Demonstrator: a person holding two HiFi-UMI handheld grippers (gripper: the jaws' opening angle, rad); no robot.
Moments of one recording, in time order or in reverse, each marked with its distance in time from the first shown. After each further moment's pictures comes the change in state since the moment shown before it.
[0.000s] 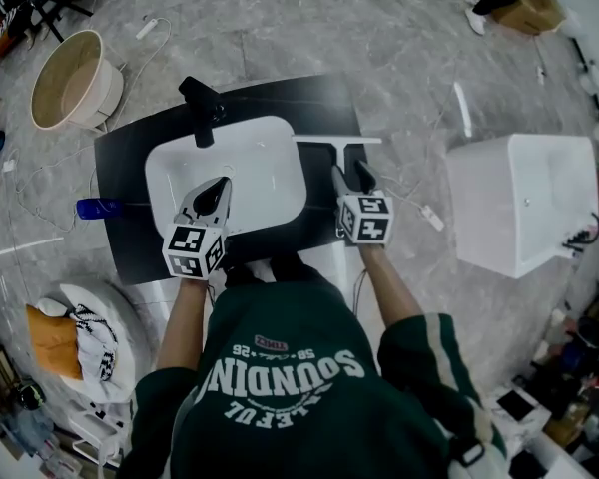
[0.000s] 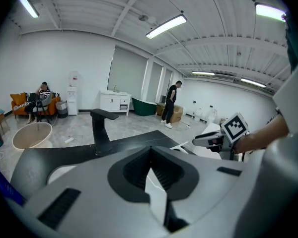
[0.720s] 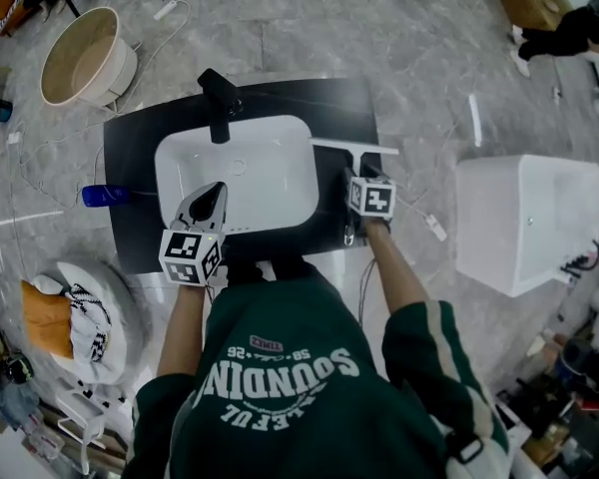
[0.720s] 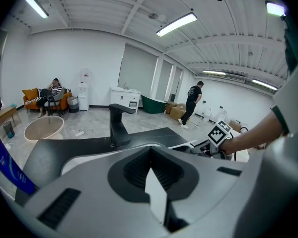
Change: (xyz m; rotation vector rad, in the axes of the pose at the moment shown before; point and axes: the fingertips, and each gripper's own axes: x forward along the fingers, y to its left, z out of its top) left arm -0.019 0.032 -0.019 -0.068 0.036 0.087; right arm 0.079 -0.034 -0.059 0.010 0.335 -0.040
